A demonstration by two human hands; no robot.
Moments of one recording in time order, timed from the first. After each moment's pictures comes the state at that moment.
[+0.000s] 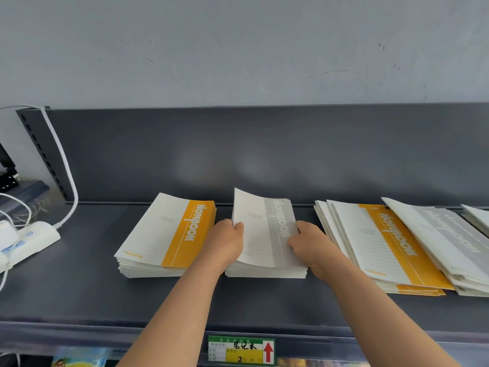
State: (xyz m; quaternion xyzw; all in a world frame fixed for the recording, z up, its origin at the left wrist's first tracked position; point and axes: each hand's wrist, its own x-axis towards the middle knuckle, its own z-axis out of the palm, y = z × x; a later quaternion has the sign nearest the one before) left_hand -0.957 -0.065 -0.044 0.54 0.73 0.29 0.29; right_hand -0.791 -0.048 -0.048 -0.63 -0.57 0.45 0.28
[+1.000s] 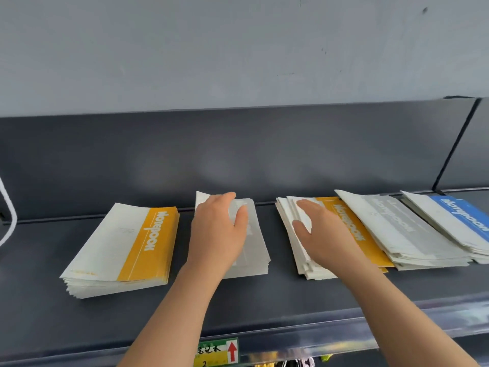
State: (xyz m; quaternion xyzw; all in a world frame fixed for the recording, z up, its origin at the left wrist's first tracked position) left_hand -0.902 -0.094 -0.003 0.65 0.65 0.39 0.07; right_hand -0.720 -0.092 -0.011 -0.65 -0.70 0.10 0.27
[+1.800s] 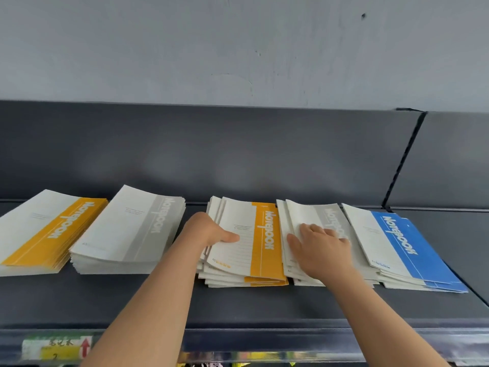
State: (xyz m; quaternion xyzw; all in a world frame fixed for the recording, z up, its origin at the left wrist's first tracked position) left_hand -0.743 -0.033 -0.022 0.53 0.77 0.17 0.31; right_hand -0.523 -0.049 -0.055 -0.71 -0.70 0.03 0.06
